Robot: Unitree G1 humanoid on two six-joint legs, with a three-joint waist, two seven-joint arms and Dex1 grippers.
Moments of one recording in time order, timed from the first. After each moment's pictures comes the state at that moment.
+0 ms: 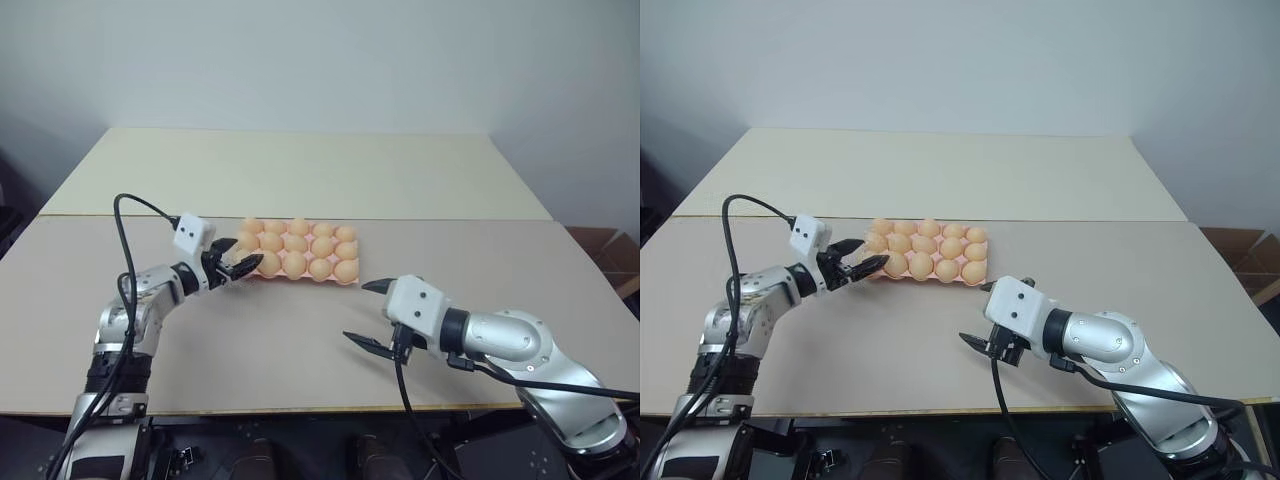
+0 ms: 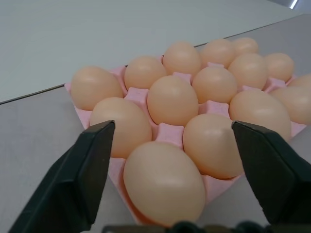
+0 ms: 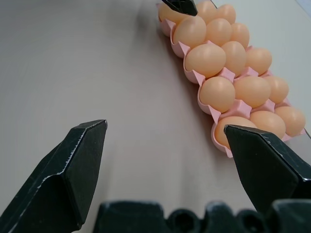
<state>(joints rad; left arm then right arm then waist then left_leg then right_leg) -0.53 0.54 0.11 0.21 -0.35 0.46 -0.74 -0.29 -0.73 0.21 -0.76 0.24 0.73 0.67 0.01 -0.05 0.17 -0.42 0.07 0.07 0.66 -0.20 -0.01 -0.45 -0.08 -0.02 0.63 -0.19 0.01</state>
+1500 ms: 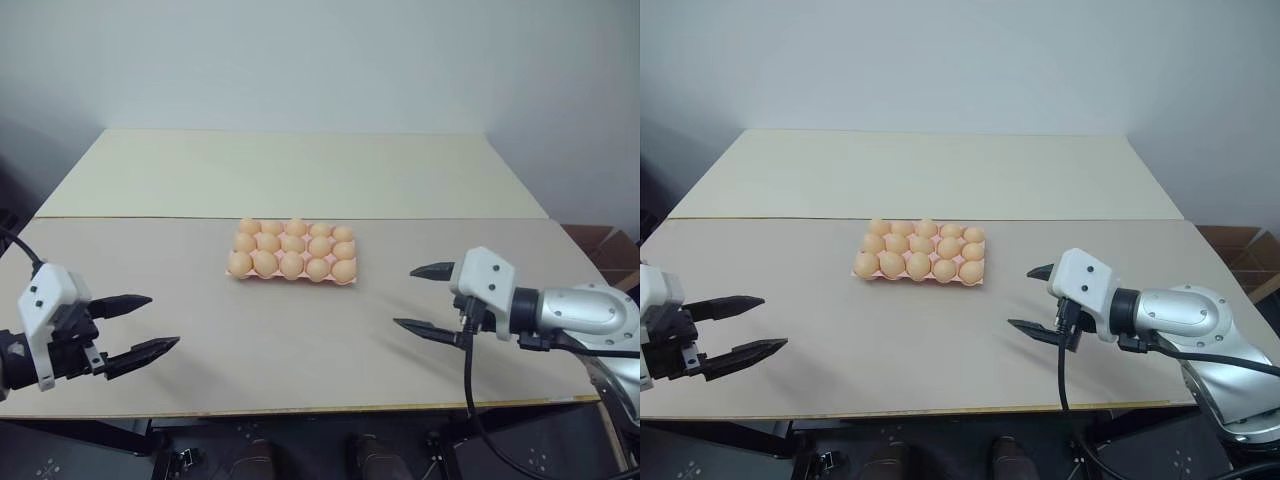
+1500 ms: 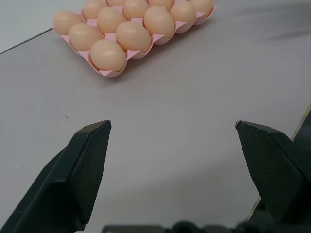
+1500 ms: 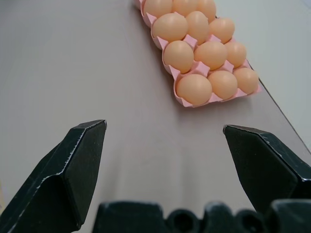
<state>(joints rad) 0.29 0.97 0.76 -0.53 -0.69 0.73 -1.04 -0.25 -0.92 -0.09 -0.60 0.41 0.61 0.91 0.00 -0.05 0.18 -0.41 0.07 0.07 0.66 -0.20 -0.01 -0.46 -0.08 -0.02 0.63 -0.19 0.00</state>
